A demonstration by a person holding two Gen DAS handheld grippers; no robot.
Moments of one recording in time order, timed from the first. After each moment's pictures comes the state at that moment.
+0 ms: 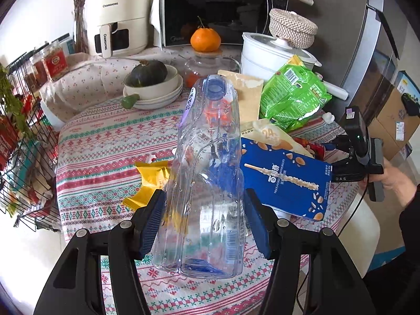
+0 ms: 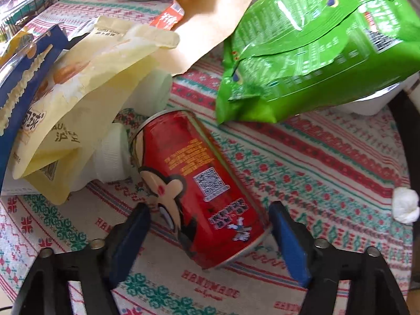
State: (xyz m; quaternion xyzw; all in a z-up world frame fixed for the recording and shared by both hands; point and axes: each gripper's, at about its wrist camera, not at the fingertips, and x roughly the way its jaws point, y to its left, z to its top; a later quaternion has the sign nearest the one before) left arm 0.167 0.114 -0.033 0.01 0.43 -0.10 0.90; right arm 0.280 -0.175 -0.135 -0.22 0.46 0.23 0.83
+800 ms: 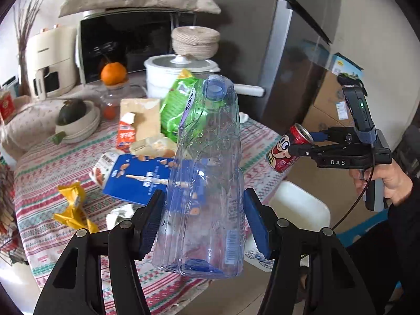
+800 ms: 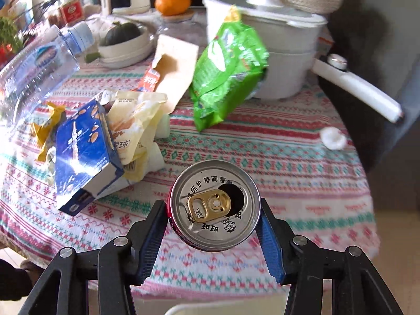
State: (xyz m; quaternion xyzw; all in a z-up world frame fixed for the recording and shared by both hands) left arm 0.084 -0.002 0.008 0.03 0.37 -0.27 0.89; right arm 0.155 -0.238 -0.022 -0.07 0.42 0.14 0.89
